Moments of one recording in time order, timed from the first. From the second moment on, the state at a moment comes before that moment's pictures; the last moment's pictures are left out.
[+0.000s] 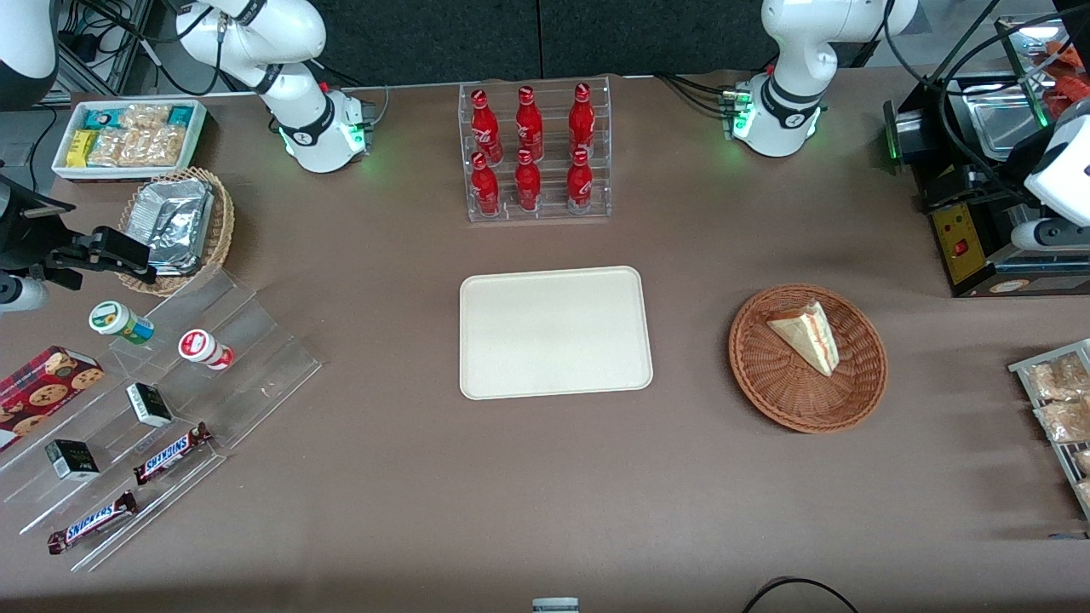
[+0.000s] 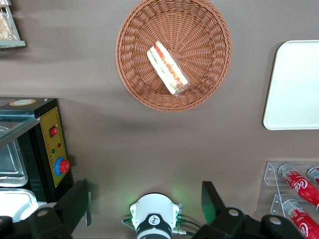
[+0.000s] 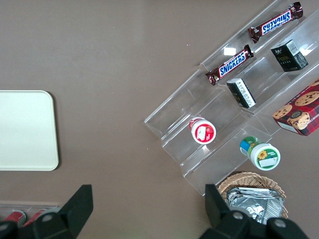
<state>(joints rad) -0.06 -0.02 0.07 -1.58 0.00 1.33 -0.02</state>
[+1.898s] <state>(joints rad) -0.16 0.10 0.04 -2.26 0.00 2.33 -0.69</state>
